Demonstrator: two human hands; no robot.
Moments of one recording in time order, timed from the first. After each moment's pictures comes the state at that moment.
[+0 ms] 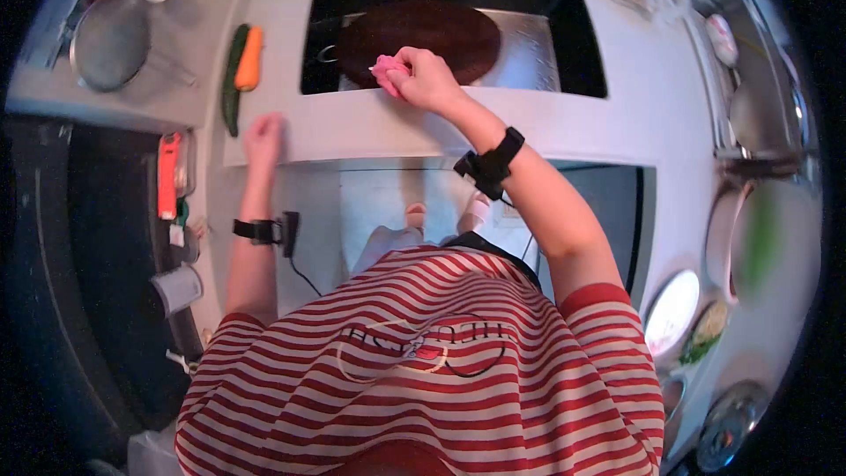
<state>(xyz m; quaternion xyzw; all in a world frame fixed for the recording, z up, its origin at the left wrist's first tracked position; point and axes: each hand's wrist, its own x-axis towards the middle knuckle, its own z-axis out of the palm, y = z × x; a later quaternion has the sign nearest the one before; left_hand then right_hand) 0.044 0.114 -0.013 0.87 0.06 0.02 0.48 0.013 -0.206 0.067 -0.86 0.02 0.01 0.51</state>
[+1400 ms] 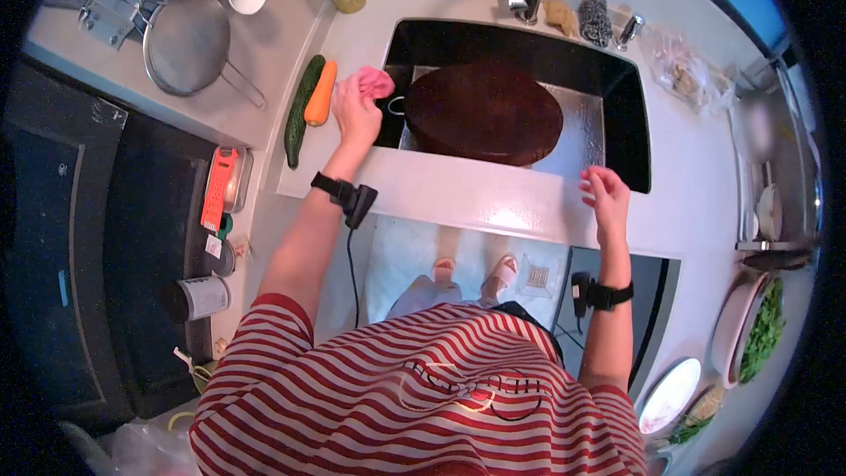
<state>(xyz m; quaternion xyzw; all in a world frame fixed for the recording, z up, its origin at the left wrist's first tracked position) 0.134 0.021 0.047 0.90 -0.11 0.29 0.30 -0.068 -0.342 0.056 -0.71 0.29 -0.07 0.64</state>
